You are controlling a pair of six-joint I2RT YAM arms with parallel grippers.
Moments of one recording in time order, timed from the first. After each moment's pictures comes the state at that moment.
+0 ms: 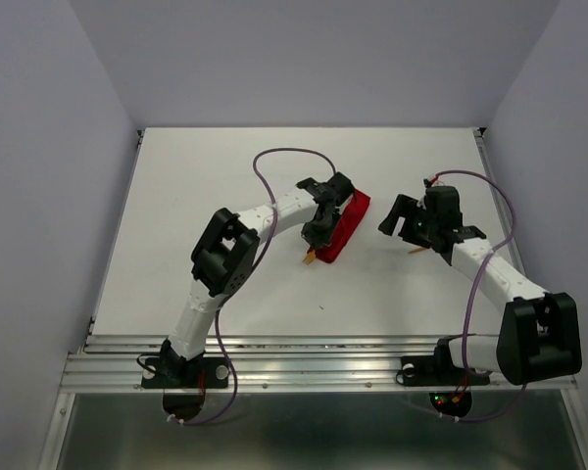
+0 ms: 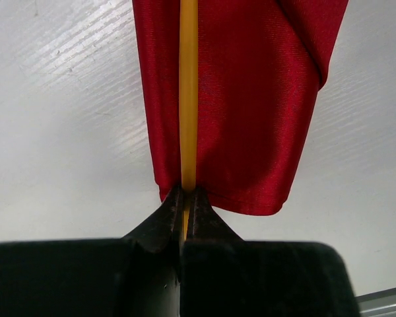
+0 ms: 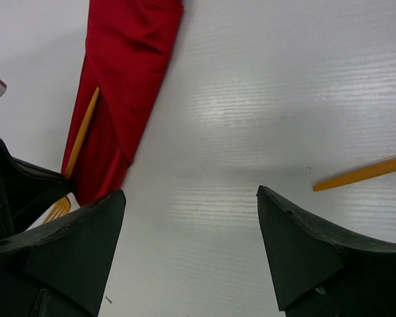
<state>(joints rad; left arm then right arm) -0.81 2.19 1.80 -0.92 -0.06 -0.28 0.15 1.28 0.77 -0.22 -0.16 0.49</state>
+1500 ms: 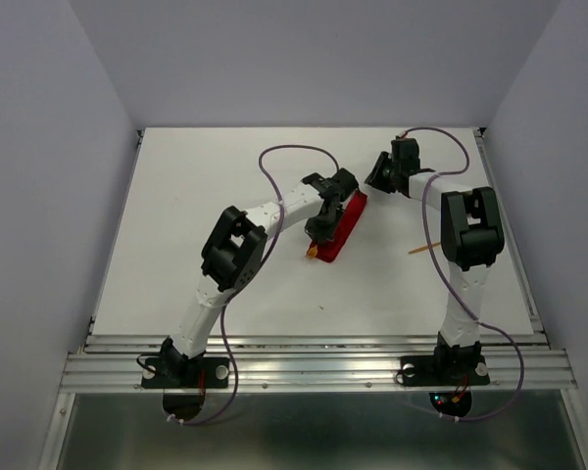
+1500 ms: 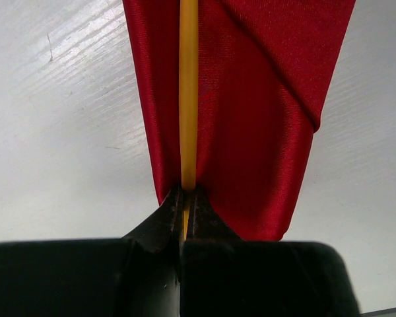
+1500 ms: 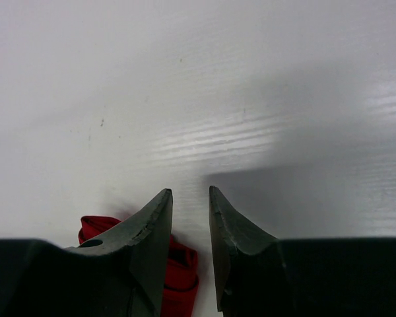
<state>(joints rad) -0.80 2.29 1.95 -0.98 -0.08 -0.28 0.15 2.13 1.47 -0.06 -0.08 0.55</state>
